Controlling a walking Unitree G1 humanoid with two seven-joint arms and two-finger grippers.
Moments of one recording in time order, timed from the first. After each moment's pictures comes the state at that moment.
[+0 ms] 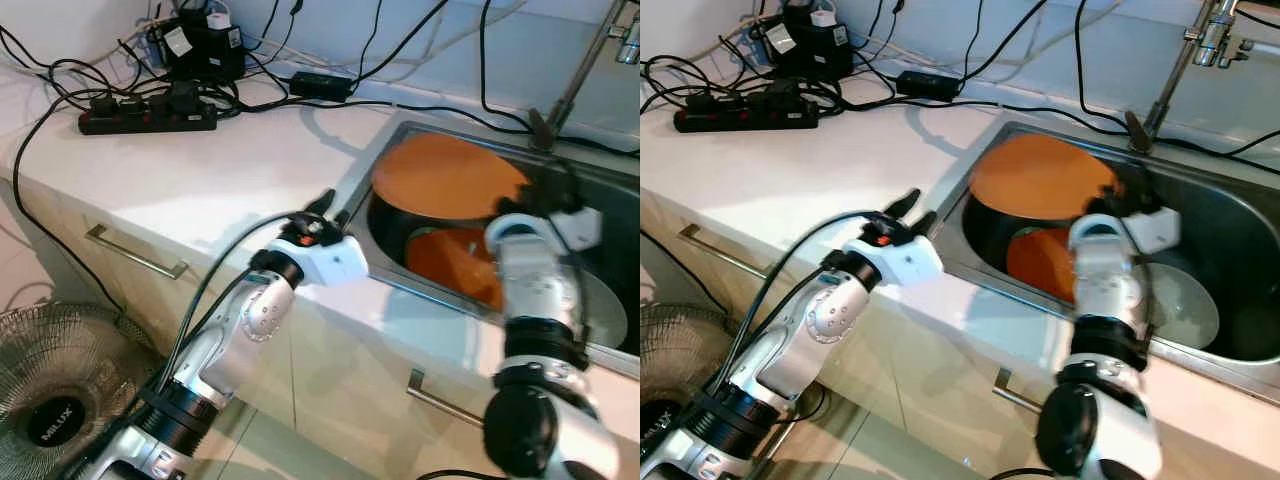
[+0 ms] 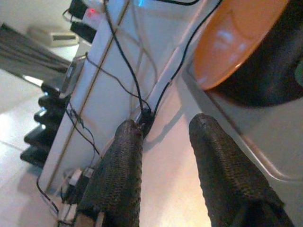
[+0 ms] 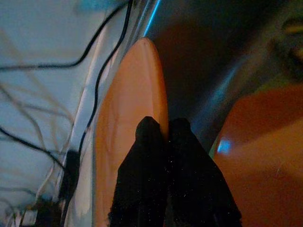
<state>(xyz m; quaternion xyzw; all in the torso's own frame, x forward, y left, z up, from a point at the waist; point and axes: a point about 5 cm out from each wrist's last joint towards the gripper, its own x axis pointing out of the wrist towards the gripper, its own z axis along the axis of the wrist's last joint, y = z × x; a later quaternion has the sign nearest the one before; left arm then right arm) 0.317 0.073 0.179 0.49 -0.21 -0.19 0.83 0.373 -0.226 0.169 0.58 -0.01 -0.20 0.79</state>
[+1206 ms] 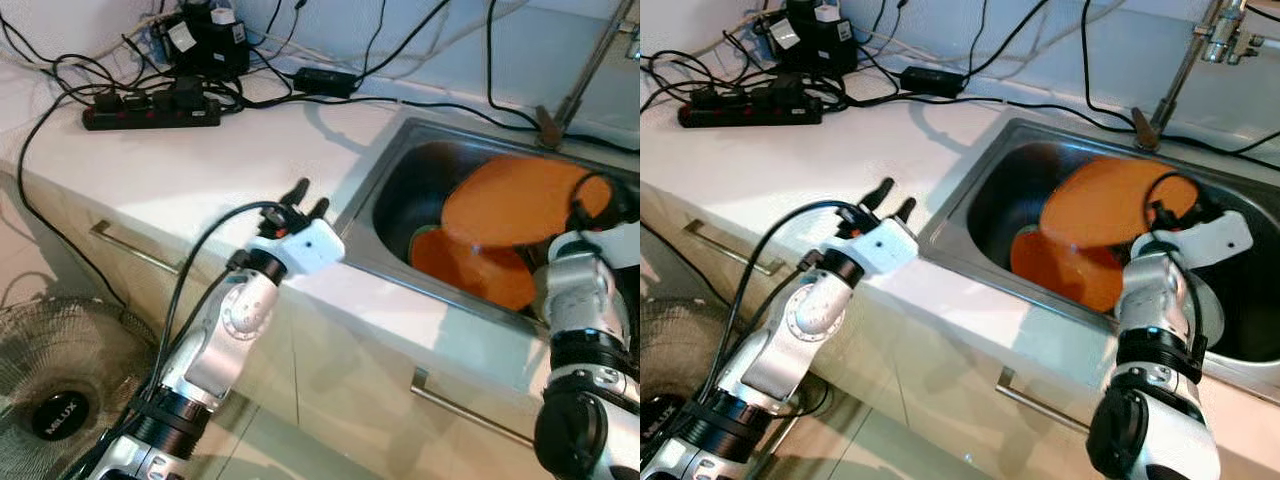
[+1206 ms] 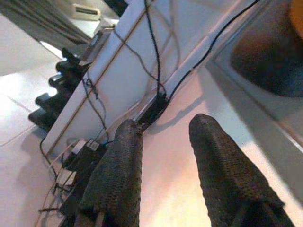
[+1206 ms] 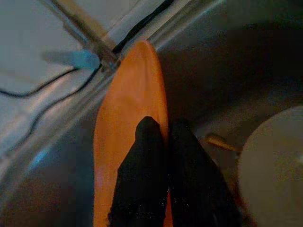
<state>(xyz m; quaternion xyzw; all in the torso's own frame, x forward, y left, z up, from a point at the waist) 0.318 0.092 0.182 0.41 -0.21 -0.15 0.88 0.355 -0.285 0.152 0.35 -0.05 -0.28 0.89</state>
